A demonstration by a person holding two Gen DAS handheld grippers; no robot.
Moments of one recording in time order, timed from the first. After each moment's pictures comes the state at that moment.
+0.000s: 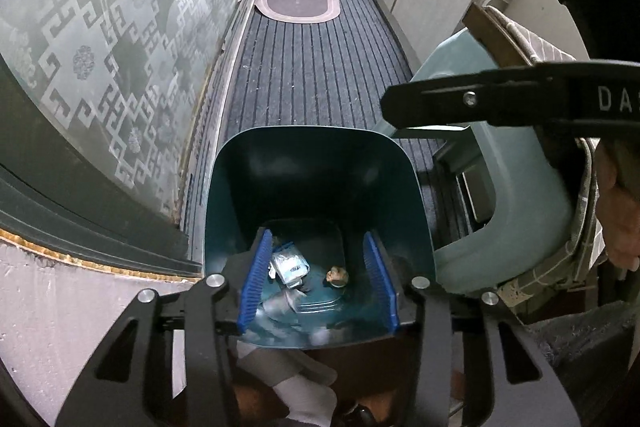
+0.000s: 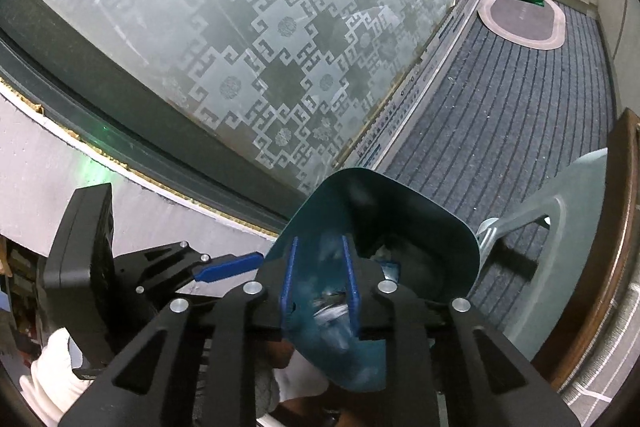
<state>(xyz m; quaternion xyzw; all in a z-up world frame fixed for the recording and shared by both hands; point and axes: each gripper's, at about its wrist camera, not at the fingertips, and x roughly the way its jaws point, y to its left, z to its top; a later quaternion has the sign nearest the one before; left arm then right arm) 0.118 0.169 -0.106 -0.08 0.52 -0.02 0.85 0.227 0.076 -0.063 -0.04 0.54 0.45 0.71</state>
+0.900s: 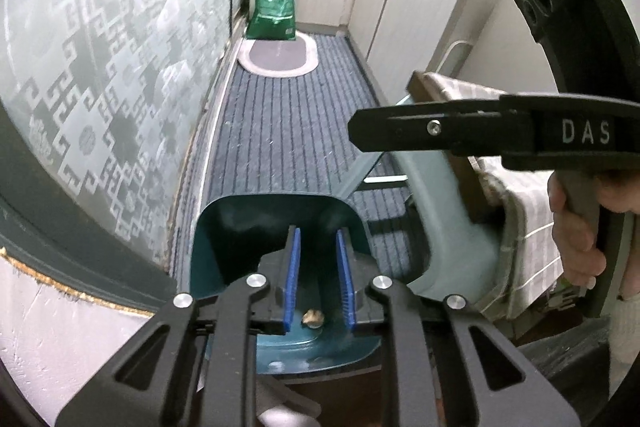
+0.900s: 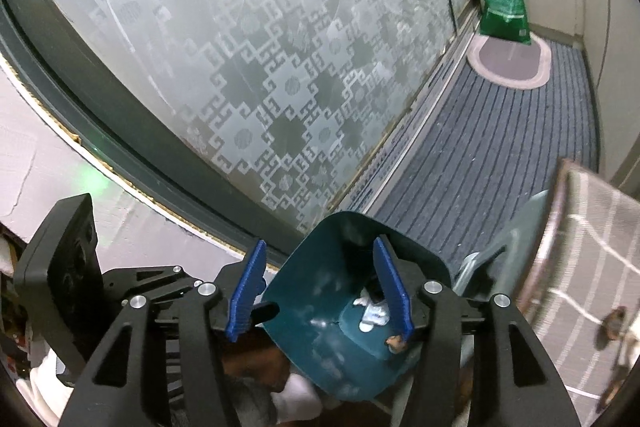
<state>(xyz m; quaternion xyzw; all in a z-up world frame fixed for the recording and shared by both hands) 0.117 0.138 -0.045 -0.08 0.44 -0.04 0.89 0.228 0.031 -0.011 -0.01 0.47 0.45 0.76</state>
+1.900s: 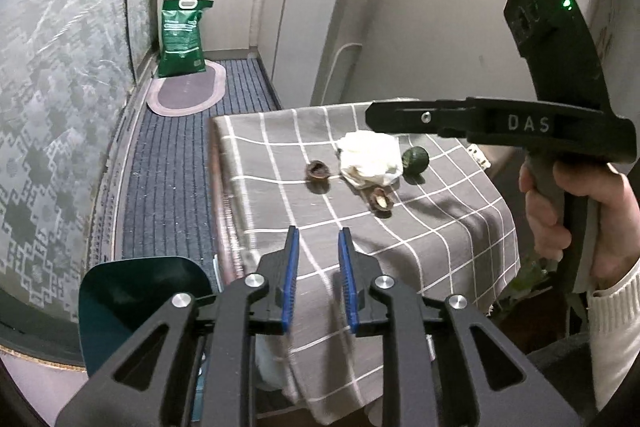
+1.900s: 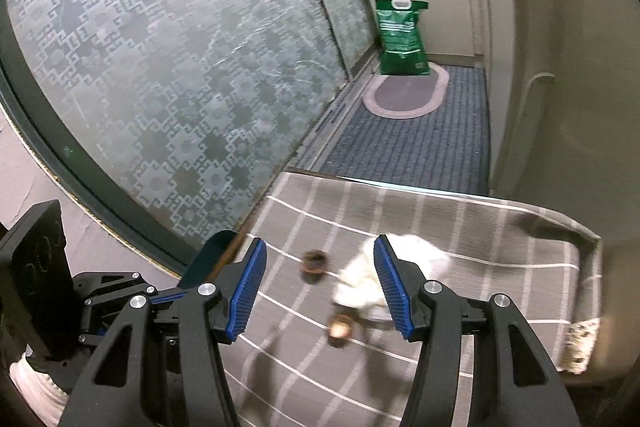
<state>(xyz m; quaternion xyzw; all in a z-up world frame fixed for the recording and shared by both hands) 0.163 -0.016 -0.025 -0.04 0.41 -0.16 0.90 0.262 -0.172 0.010 0.01 0.42 0.34 0.84</state>
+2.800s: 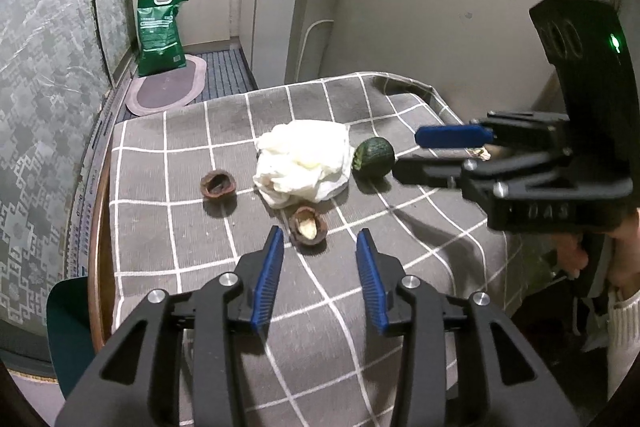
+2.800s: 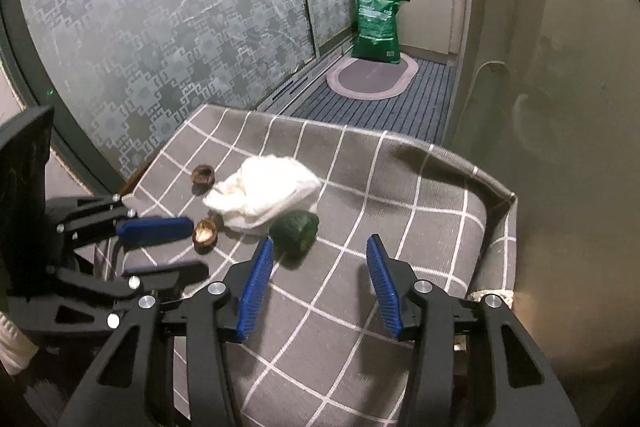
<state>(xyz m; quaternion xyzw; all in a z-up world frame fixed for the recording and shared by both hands) 0.199 -0.090 -0.052 -0.01 0.42 -0.16 0.89 0.256 -0.235 -0.028 -0.10 0.42 0.32 0.84</state>
